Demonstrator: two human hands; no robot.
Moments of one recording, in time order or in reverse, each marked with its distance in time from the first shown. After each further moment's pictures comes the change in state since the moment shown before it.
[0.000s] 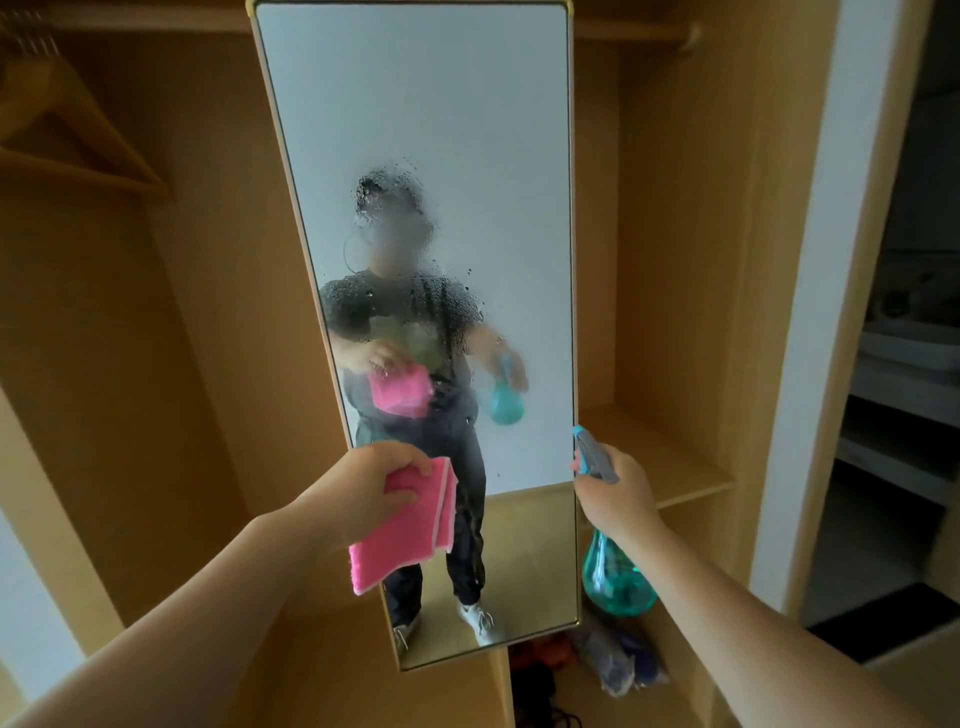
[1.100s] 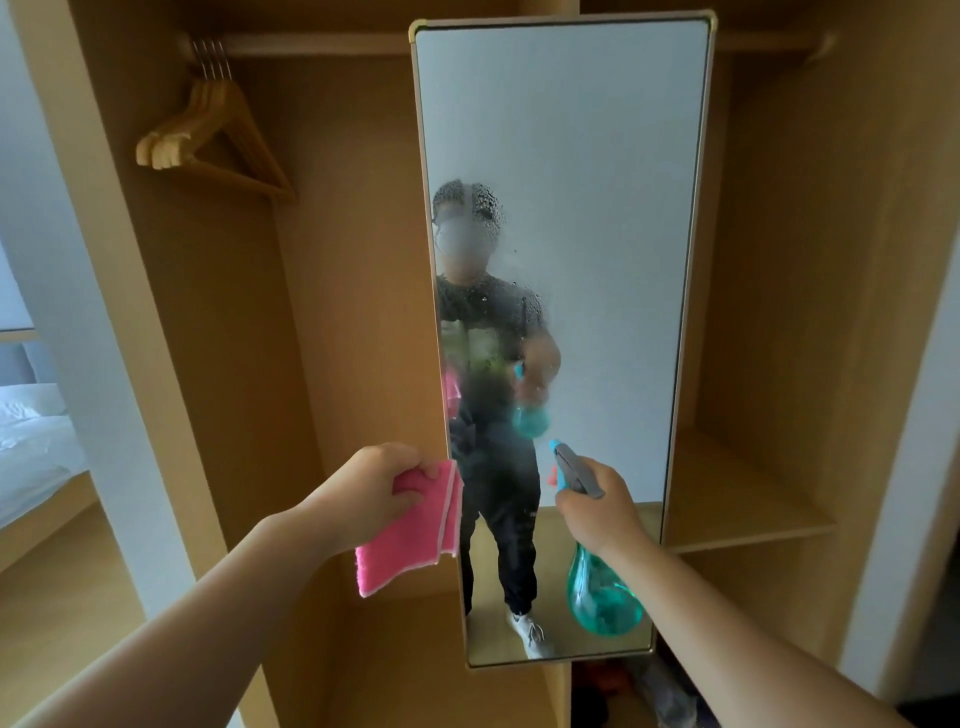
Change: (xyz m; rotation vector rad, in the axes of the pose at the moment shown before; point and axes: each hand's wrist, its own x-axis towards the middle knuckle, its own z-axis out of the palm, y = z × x) left_hand -0.065 -0.059 -0.049 0.023 0.080 -0.144; right_hand -0.033 -0.064 0.101 0.033 -0.223 -0.121
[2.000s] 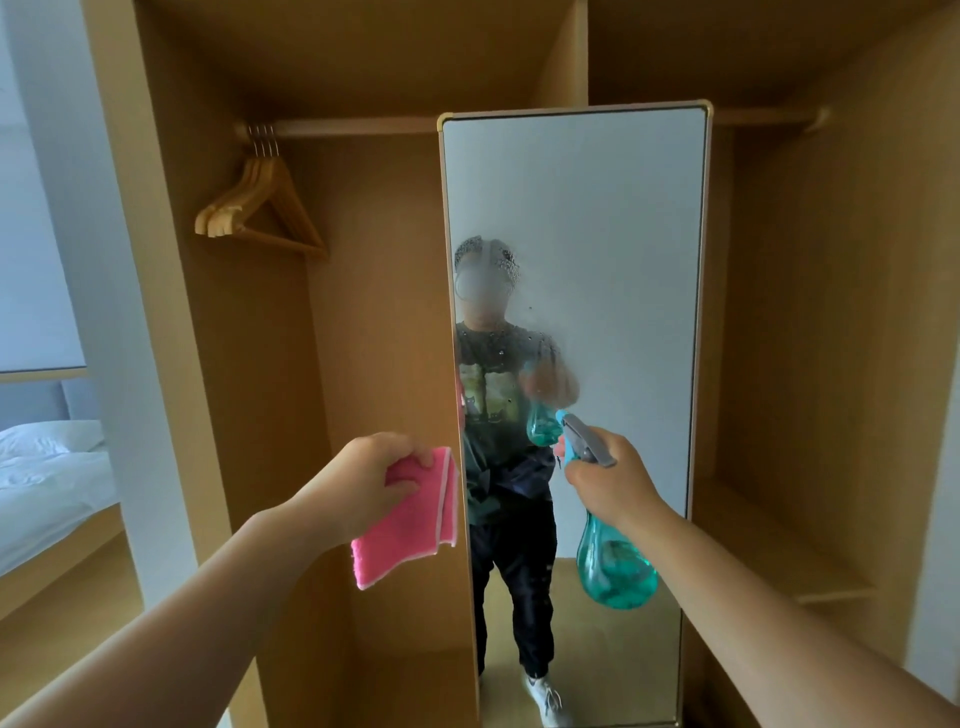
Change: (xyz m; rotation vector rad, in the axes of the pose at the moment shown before) left_hand 0.008 0.008 -0.057 0.015 0.160 0.009; right_hand 0.031 -0.081 -0.029 0.018 0.010 -0.182
